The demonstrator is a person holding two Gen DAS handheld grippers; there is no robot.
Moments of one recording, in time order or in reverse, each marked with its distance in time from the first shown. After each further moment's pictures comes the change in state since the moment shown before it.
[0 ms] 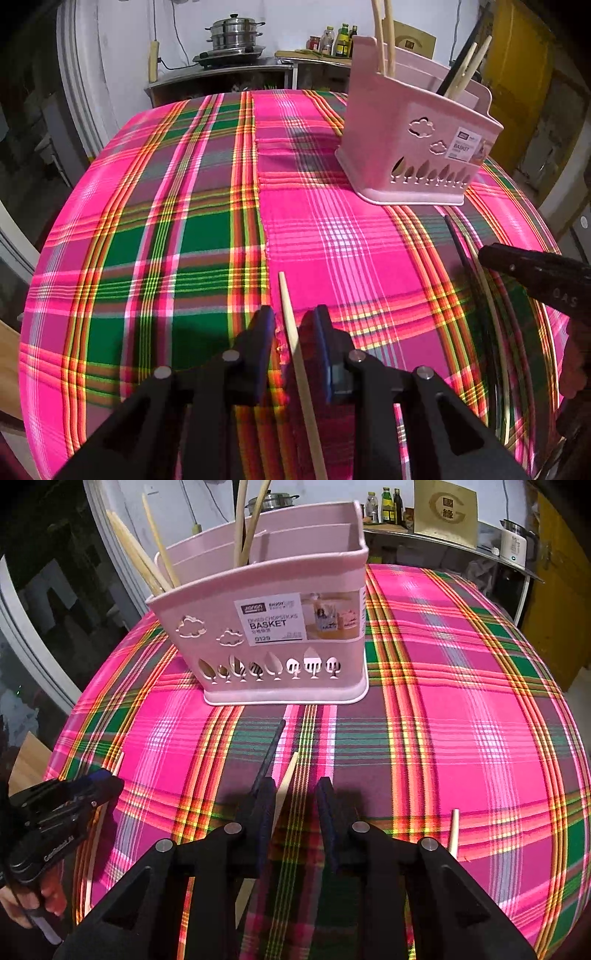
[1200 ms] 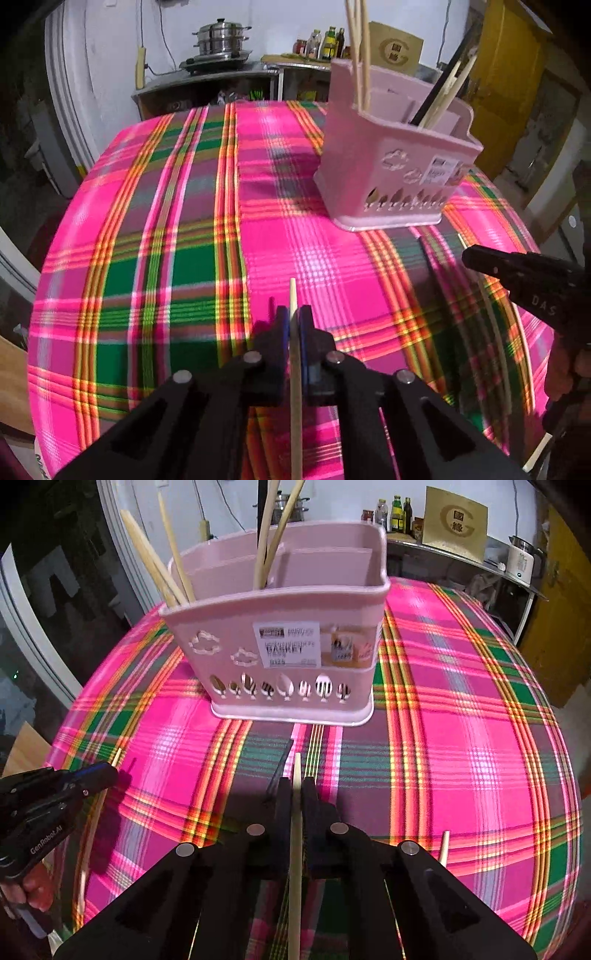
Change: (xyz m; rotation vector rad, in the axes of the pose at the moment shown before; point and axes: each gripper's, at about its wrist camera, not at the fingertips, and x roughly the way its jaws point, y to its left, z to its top) left arm -0.021 -0.007 0.026 0.023 -0.005 -0.049; right arm -0.018 0.004 0.017 -0.042 -0.025 -0.006
